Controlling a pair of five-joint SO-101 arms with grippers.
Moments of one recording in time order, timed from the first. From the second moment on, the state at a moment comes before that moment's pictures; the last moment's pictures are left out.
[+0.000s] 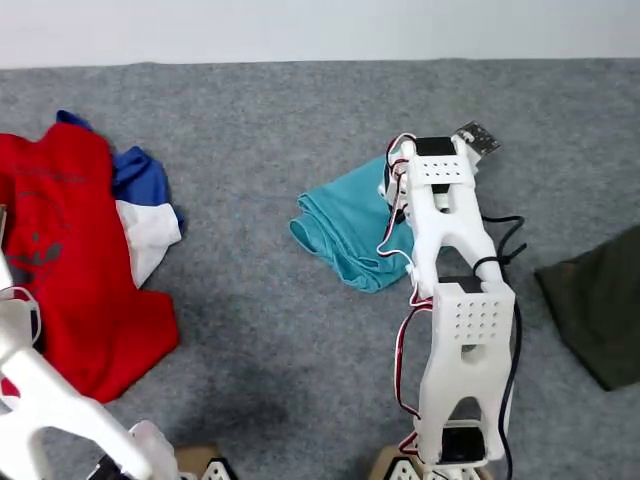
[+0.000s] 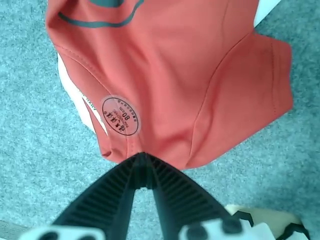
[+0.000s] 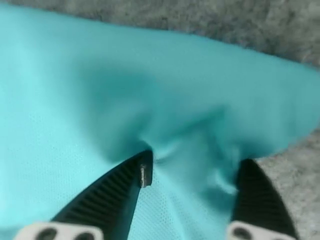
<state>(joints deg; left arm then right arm) -52.5 -30.1 25.6 95.0 -29.8 -6.2 48.2 -33.5 76.8 -53.3</state>
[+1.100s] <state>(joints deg) -52.5 -30.1 25.6 95.0 -29.8 16.8 29.5 -35.6 88.4 -37.2</state>
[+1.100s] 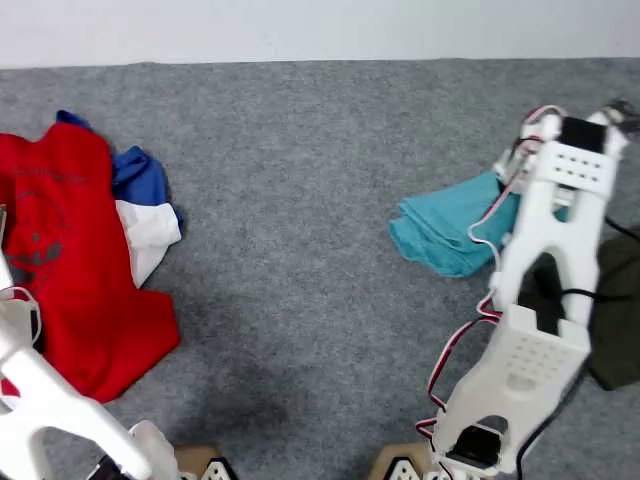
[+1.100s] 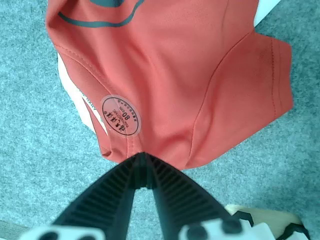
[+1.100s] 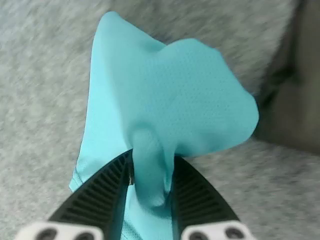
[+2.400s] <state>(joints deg) -52.5 -30.1 25.6 95.0 -29.8 44.7 24.0 -39.5 87.1 -15.1</state>
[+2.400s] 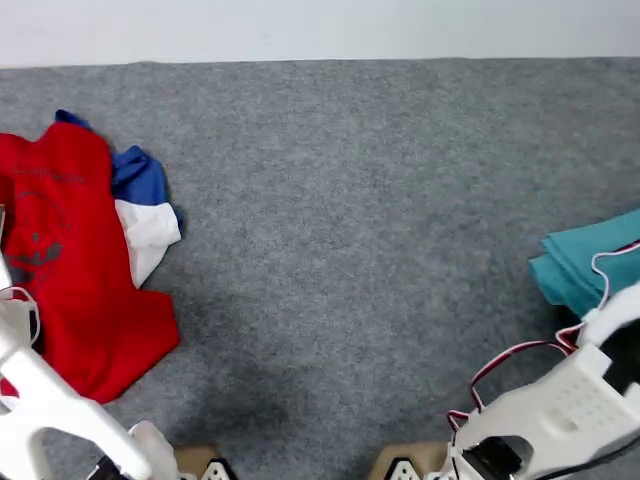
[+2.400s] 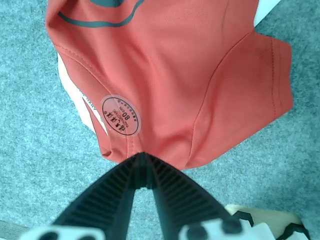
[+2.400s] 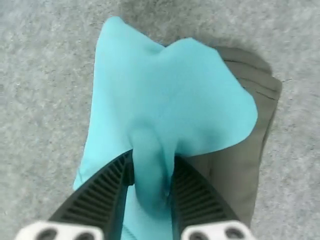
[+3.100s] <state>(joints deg) -52.5 -30.1 25.6 95.2 -29.8 55.1 40.7 -39.6 79.4 -5.8</state>
